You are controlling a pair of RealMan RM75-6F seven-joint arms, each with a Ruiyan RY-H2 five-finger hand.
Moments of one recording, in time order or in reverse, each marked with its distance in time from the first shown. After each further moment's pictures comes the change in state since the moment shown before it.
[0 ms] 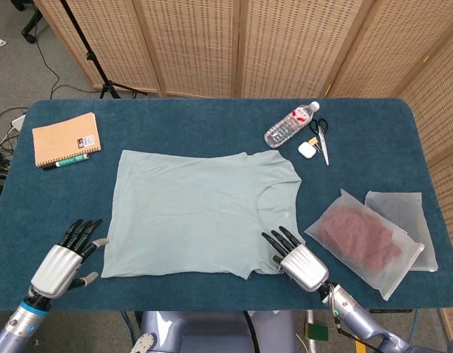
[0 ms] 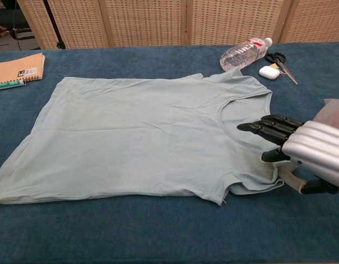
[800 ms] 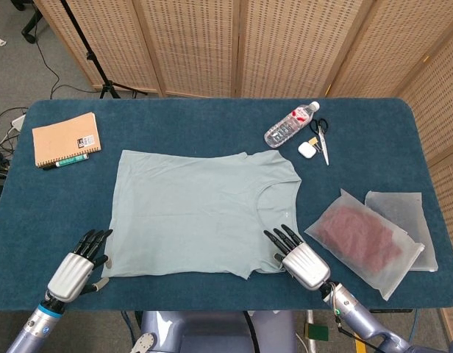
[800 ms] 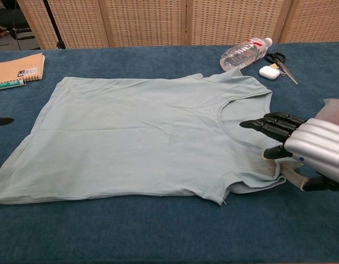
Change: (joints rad) left arm 0.015 -0.231 0.058 0.360 -0.042 0.050 -0.174; right arm 0.004 0.007 -0.003 -0.007 0.020 0.001 -0.002
